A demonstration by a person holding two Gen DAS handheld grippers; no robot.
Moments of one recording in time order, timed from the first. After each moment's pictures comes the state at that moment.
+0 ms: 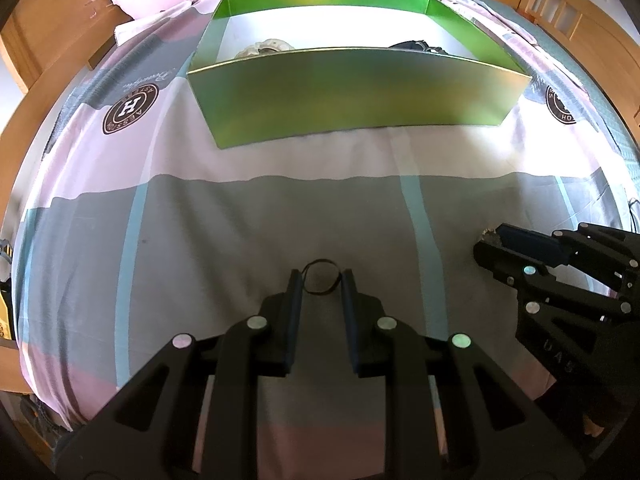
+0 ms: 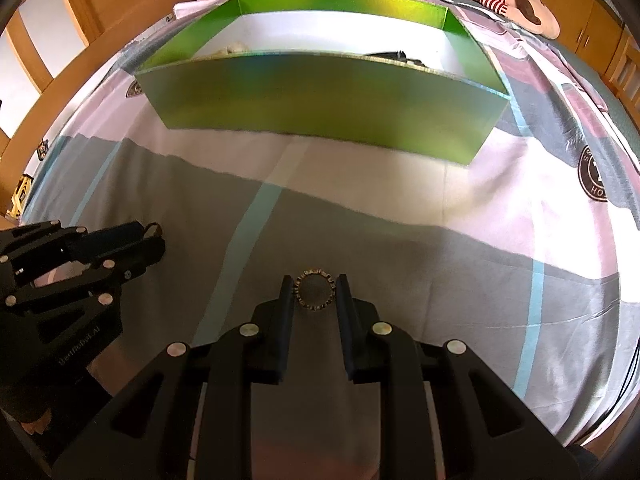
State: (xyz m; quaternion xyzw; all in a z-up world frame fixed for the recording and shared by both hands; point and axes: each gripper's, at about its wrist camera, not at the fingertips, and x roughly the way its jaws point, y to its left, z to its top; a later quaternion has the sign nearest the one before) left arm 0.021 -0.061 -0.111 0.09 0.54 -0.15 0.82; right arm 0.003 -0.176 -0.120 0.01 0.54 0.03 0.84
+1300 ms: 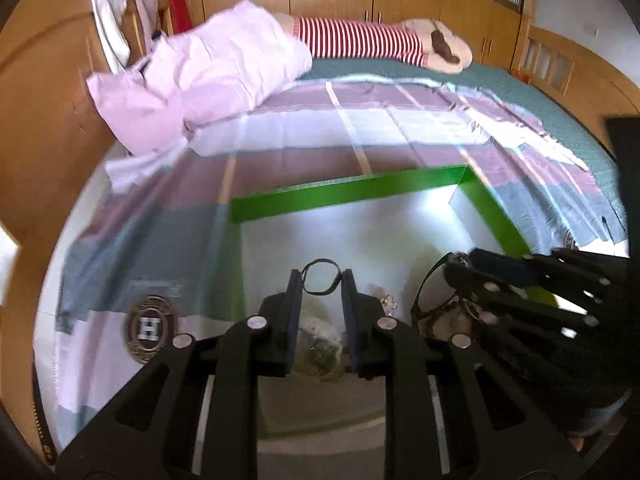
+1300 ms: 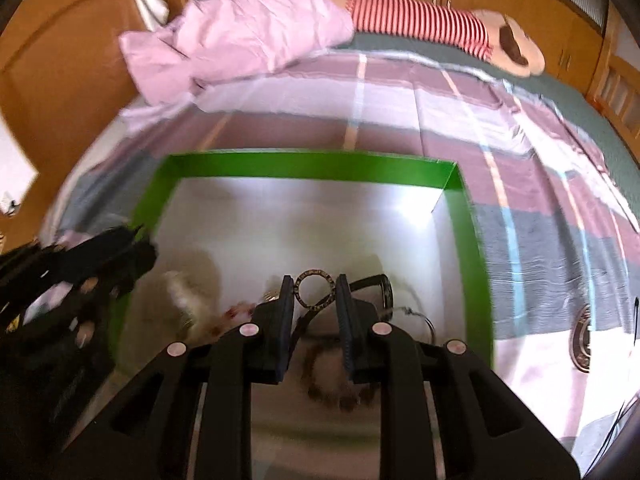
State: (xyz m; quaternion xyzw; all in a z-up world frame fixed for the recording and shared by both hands) left arm 0.187 -0.084 -0.024 0.09 0.42 -0.17 0.89; right arm 0.183 -0.200 -0.070 0.04 0.48 -0.02 0.88
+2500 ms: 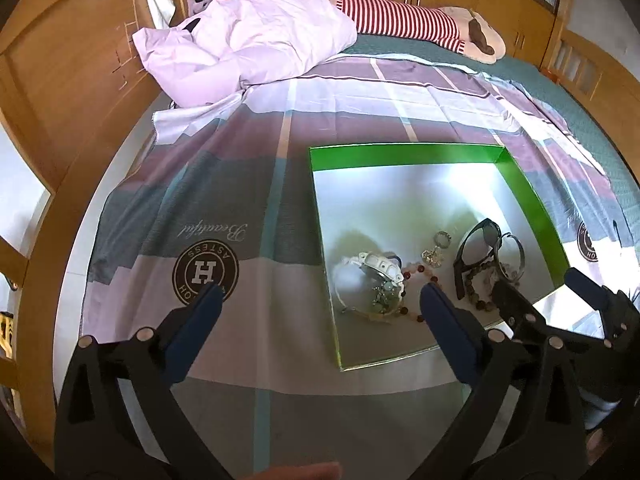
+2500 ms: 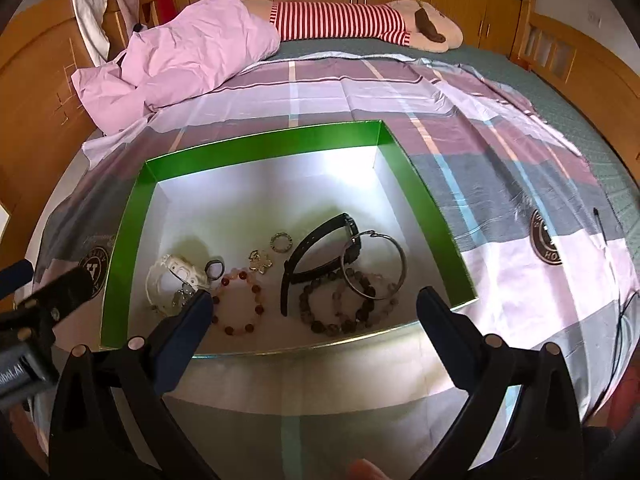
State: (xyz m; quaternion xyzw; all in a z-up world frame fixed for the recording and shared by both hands) left arm 0.168 -0.017 -0.012 0.07 0.47 -0.12 0.87; right arm 0.114 -0.177 -0.052 0.09 0.45 -0.15 0.88
